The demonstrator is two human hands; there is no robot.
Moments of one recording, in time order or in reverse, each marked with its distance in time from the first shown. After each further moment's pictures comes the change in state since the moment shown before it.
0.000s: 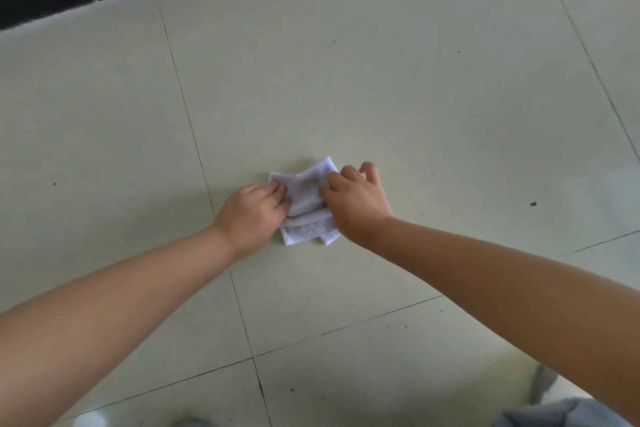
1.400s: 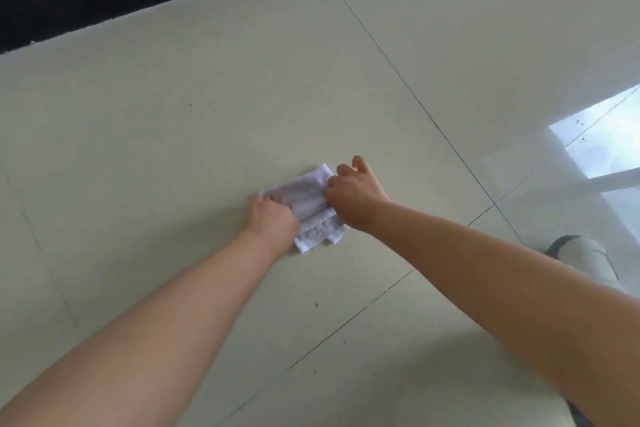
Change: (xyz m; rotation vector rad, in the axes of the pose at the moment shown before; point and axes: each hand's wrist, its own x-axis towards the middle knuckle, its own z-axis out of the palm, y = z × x) left_hand 0.173 0.093 -0.037 0.229 -0.544 0.115; right_hand -0.059 0.139 -0.046 -0.172 -0.332 0.243
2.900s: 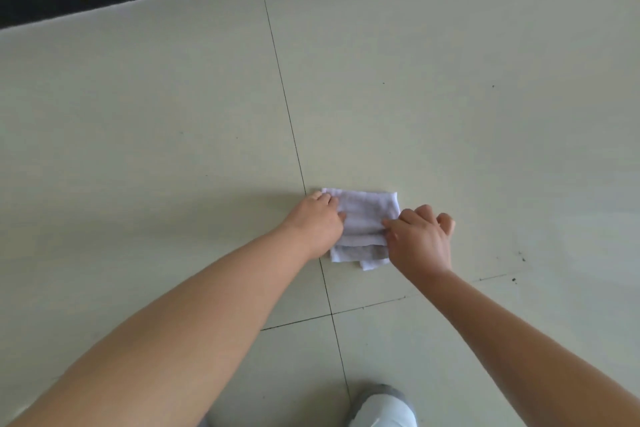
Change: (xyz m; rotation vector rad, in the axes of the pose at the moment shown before) left_hand 0.248 0.122 -0.226 -0.271 -0.207 -0.169; right_hand -0.040 0.350 0.128 0.395 0.323 0.164
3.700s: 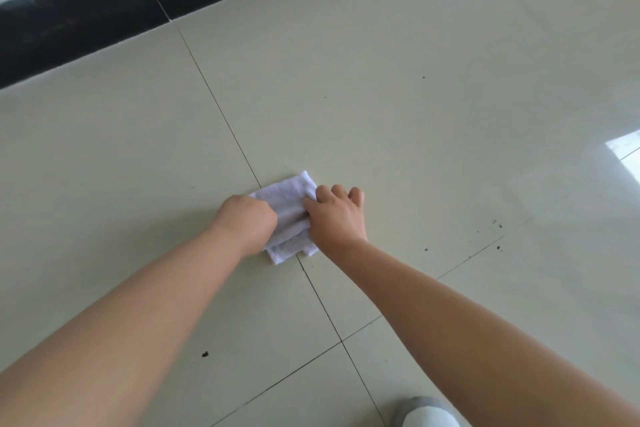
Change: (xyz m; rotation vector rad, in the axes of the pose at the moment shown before) left_hand -0.005 -0.059 -0.018 0.184 -0.141 -0.039; right_hand 0.049 -0.070 0.004 0.138 -0.068 0.048
